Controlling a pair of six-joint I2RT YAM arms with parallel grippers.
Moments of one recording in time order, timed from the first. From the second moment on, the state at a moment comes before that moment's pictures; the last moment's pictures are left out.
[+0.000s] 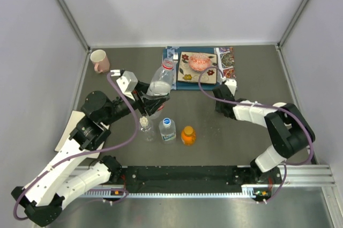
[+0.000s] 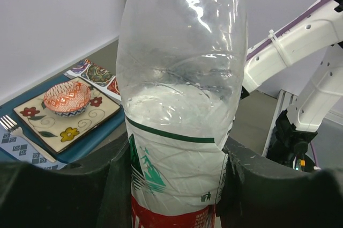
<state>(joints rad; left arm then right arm) -0.68 0.74 0.94 -0.05 0.37 -0.18 0.50 1.56 0.73 -0.09 0.45 0.52</state>
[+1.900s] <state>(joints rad) -0.68 0.93 0.95 -0.05 0.42 -0.19 0.54 0.90 1.29 -0.28 -0.01 0.52</state>
